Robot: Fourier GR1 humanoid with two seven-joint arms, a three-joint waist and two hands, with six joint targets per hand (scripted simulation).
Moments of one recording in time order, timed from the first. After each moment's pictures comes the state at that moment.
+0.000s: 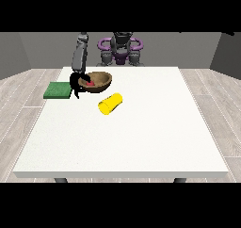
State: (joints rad) left arm -0.70 0.65 0.48 -1.27 0.51 -0.35 0.18; right arm -0.37 -0.17 -0.38 -0.80 -0.26 0.07 -0.47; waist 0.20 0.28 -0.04
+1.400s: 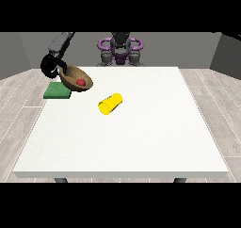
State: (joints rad) left arm -0.56 0.80 0.59 -0.93 0.47 -0.46 -0.04; right arm -0.52 -0.46 -0.26 -0.93 -0.17 -0.02 0.14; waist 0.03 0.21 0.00
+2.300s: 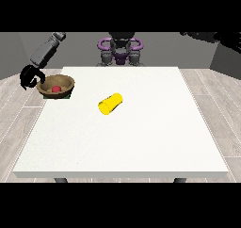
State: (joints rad) left arm -0.52 0.80 0.65 -1.20 0.55 -0.38 -0.04; right arm -0.59 -0.75 -0.47 -0.52 -0.22 0.21 -0.26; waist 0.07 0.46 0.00
